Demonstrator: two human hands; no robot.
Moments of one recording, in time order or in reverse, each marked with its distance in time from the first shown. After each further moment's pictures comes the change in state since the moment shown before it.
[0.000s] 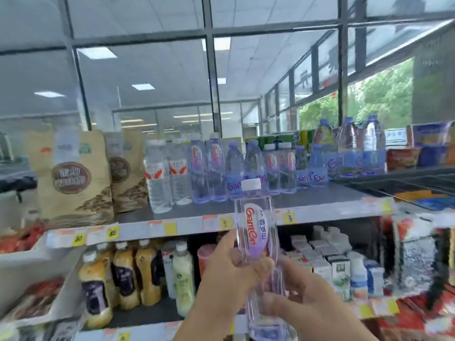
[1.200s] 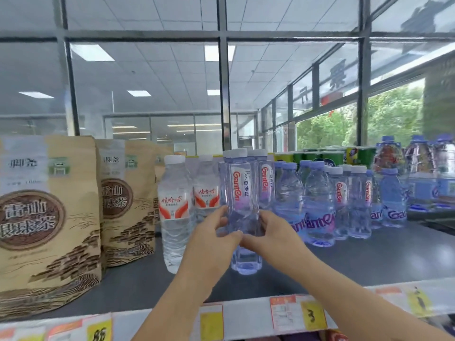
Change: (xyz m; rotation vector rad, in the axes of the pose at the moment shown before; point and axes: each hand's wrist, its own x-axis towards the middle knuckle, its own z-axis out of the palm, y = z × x) left_hand 0.231 -0.005 -0.189 0.272 0.221 0.036; right_hand 0.344 0.014 0.050 -0.394 0.278 0.025
